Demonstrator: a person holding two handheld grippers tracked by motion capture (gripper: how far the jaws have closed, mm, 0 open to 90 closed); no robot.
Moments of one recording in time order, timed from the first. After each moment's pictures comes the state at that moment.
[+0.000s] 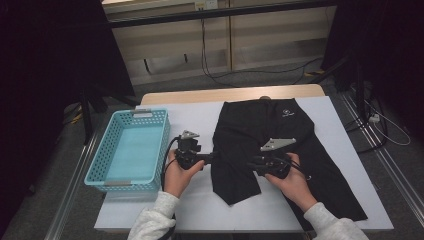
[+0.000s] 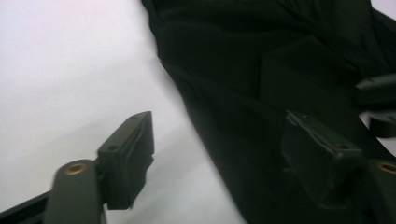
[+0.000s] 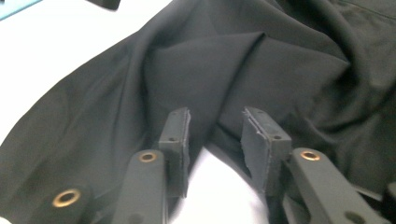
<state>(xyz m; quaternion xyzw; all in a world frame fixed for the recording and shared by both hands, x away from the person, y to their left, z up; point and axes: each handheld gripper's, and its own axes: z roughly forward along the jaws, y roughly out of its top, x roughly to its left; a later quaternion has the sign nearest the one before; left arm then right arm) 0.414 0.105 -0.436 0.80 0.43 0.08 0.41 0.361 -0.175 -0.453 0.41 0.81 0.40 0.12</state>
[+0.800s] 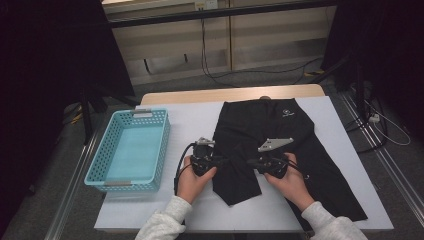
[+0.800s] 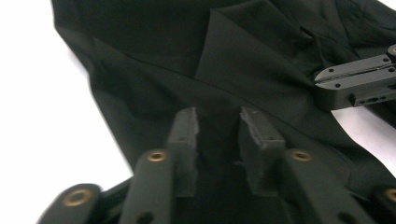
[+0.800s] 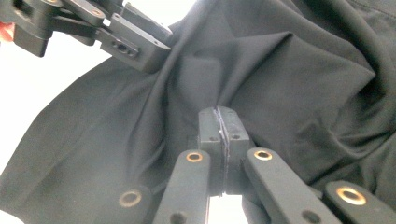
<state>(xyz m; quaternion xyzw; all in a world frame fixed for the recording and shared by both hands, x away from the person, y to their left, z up) 0.403 0.066 -0.451 0.82 0.41 0.02 0.40 0.360 -0.173 -0.451 0.39 0.82 0.41 0.11</state>
